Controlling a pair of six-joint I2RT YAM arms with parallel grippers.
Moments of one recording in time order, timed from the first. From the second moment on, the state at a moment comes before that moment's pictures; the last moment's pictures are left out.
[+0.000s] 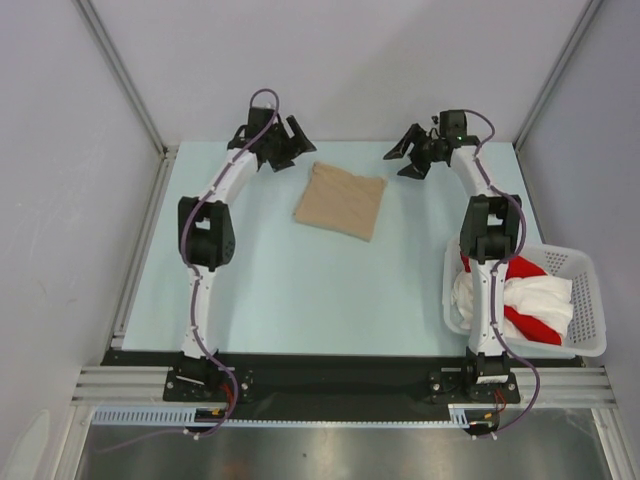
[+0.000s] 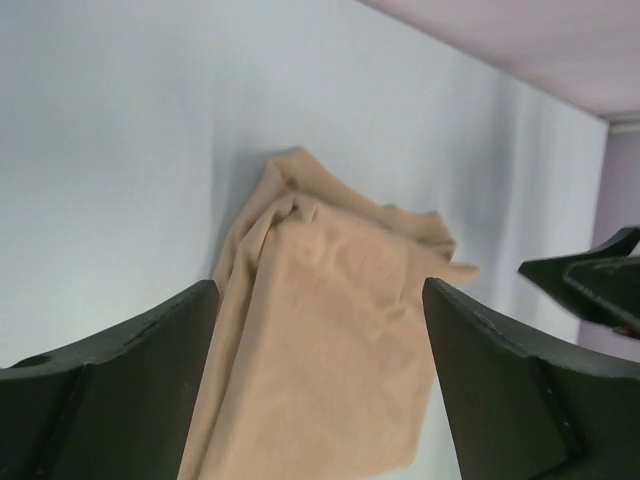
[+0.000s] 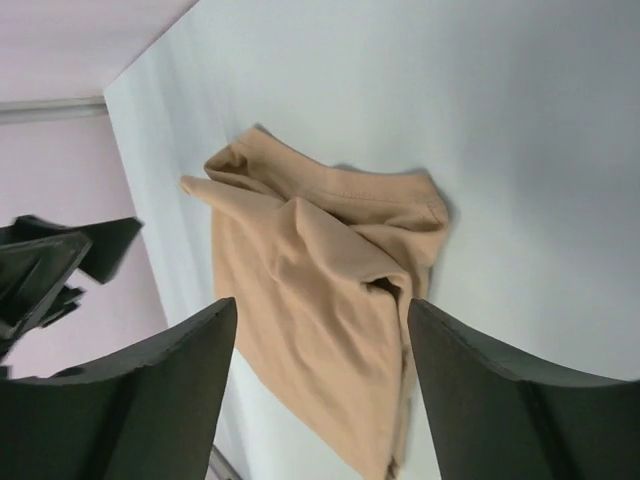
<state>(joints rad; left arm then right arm) -0.22 2.44 2.25 -0.45 0.28 -0.72 0.05 2.49 2.28 -0.59 -0.62 0.70</state>
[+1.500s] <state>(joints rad) -0.29 1.65 0.91 -0.41 0.46 -0.47 0.23 1.78 1.06 -0.54 -0.66 0.47</state>
